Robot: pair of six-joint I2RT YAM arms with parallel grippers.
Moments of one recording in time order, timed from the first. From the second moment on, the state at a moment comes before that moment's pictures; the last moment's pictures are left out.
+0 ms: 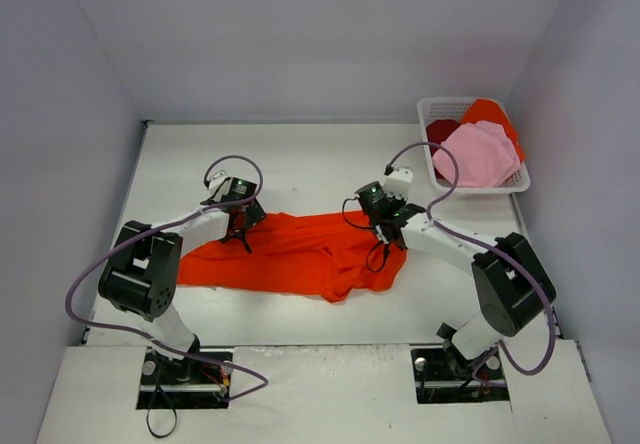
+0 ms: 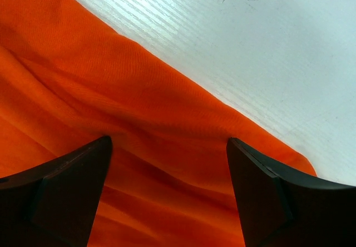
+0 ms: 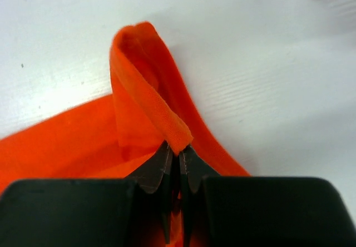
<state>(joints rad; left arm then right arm) -0.34 1.67 0.93 -0.27 -0.37 -0.86 0.61 1.59 0.90 -0.26 0.65 0.69</state>
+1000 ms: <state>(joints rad) -0.30 1.64 0.89 -0.26 -0.37 -0.84 0.53 1.44 0.85 -0.30 0.64 0.61</state>
